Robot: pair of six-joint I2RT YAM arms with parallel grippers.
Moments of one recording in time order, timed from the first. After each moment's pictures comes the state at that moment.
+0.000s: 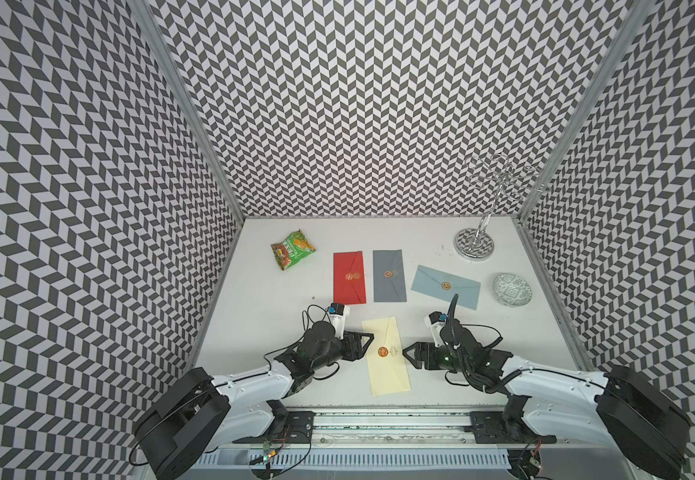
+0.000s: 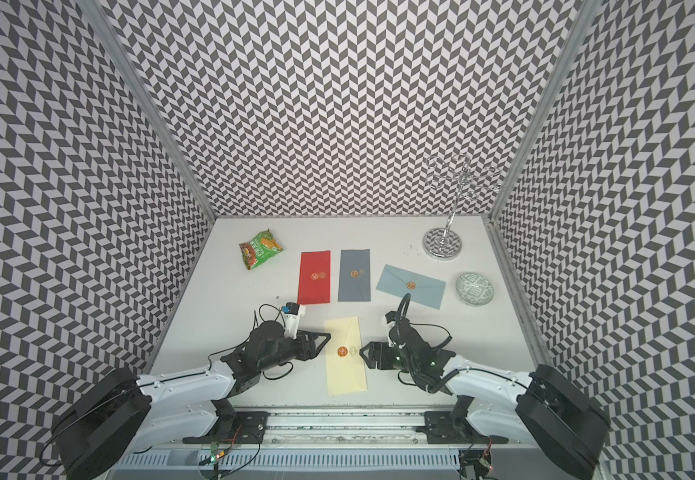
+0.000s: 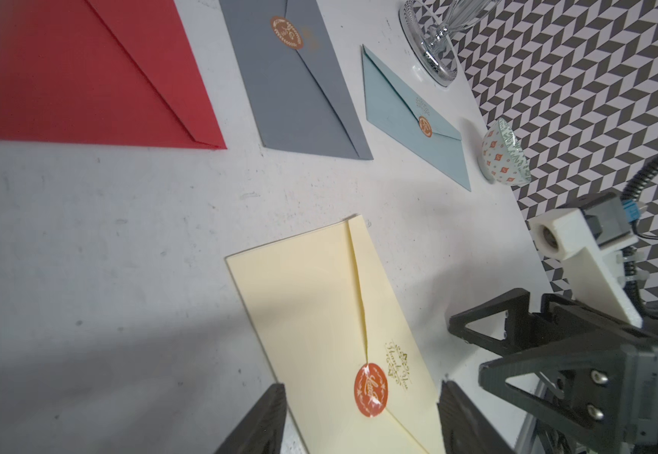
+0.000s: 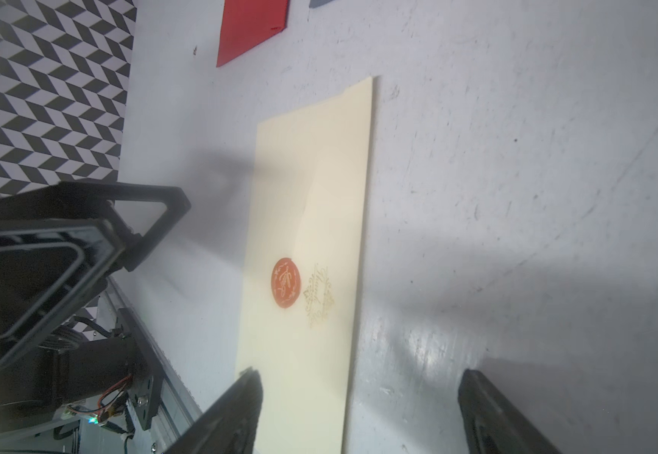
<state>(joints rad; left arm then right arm) -0.75 1.14 0.19 0.46 0.18 -0.71 0.82 1.13 0.27 0.11 -0.17 0.83</state>
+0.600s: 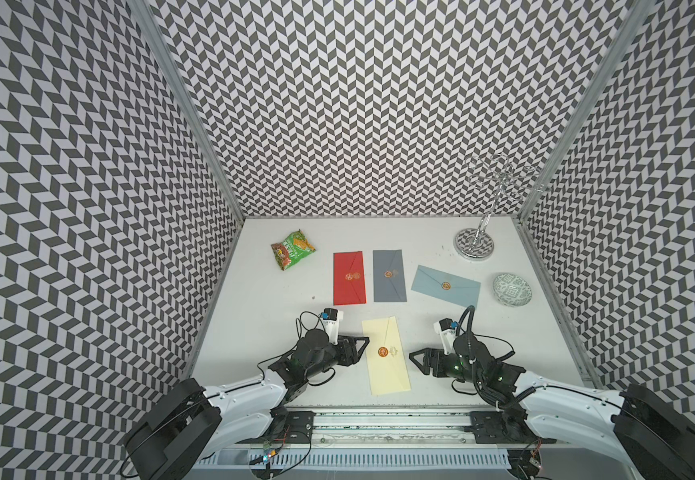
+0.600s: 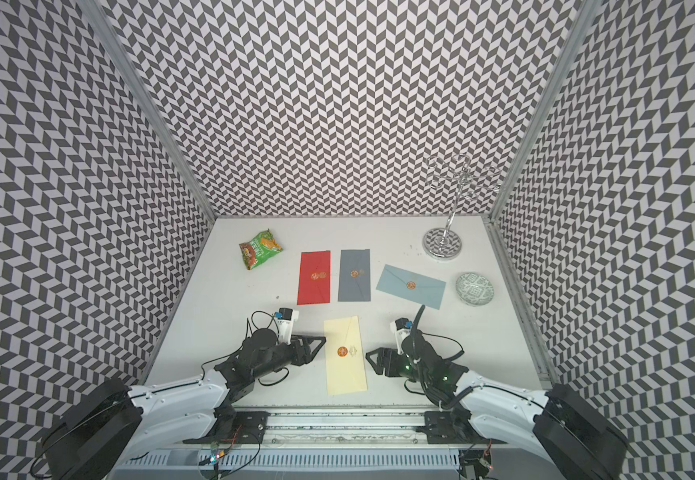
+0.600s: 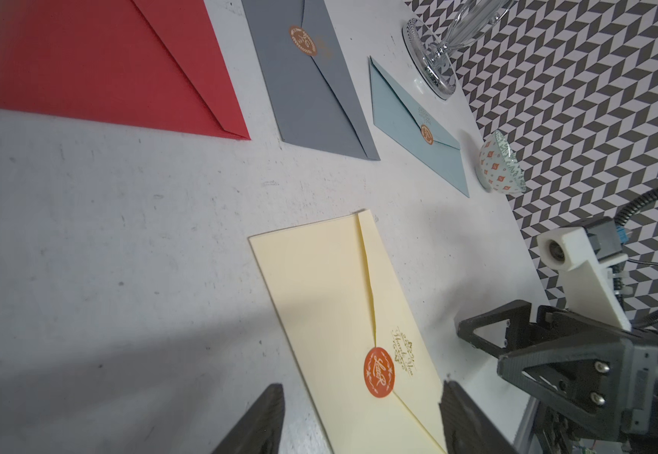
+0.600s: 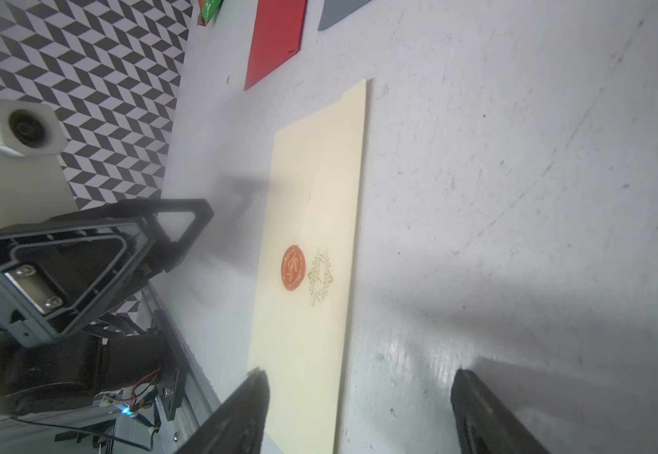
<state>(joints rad) -0.75 1.06 0.10 0.52 0.17 -0.76 0.82 1.01 0.12 0.27 -0.19 0.88</state>
